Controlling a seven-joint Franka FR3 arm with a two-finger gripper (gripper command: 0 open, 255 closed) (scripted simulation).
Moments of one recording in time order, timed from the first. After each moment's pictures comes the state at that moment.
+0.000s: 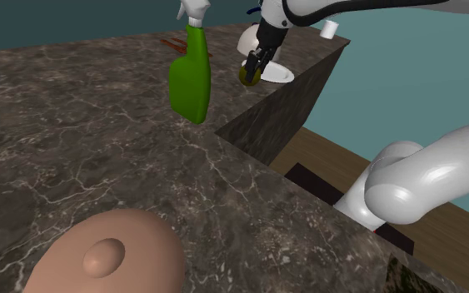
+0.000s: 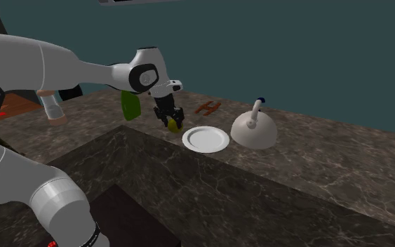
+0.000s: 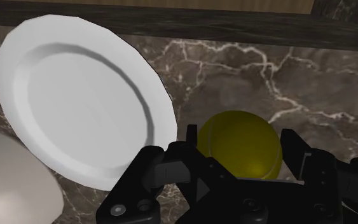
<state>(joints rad) 0.01 -0.44 -0.02 -2.32 -0.12 2.07 -0.13</state>
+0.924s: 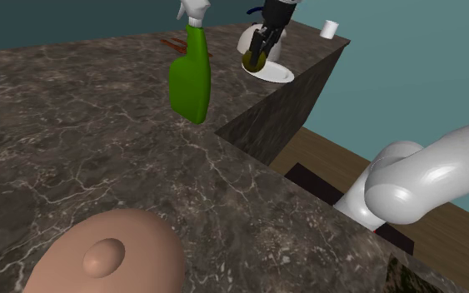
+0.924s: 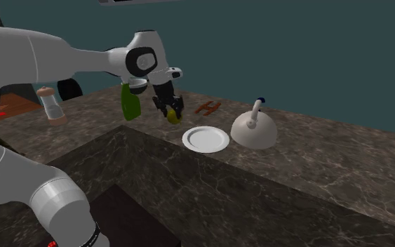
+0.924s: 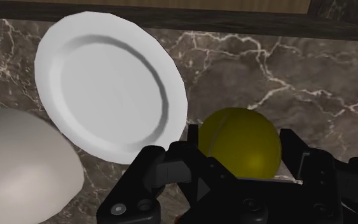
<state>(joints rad) 0.01 -0.44 -0.02 -2.19 -0.11 1.93 -0.15</state>
